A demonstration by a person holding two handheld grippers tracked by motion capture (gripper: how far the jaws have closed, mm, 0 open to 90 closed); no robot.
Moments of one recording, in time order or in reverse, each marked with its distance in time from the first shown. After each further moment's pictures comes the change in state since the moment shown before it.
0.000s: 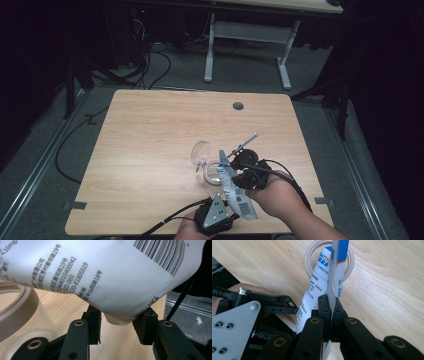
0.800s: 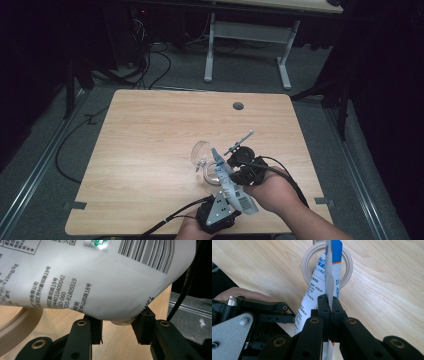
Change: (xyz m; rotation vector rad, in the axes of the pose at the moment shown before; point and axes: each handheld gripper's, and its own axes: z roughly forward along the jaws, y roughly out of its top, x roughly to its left) left arm 0.001 0.010 0.002 0.002 0.014 -0.013; right arm -0.003 0.009 0.008 -0.002 -0.003 -0.021
